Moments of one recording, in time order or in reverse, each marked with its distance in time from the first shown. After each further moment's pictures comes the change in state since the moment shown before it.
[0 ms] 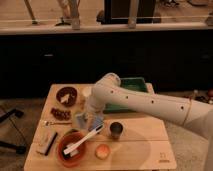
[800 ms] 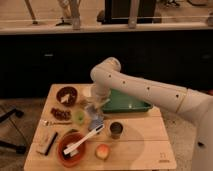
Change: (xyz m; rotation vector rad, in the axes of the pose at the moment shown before) arm 0.042 -0.027 -0.026 -0.101 0.143 -0.158
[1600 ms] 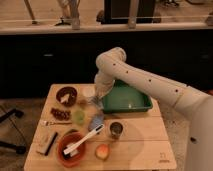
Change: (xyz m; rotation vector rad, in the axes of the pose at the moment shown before) arm 0.040 -0.039 -0.024 0.055 -0.006 -0.215
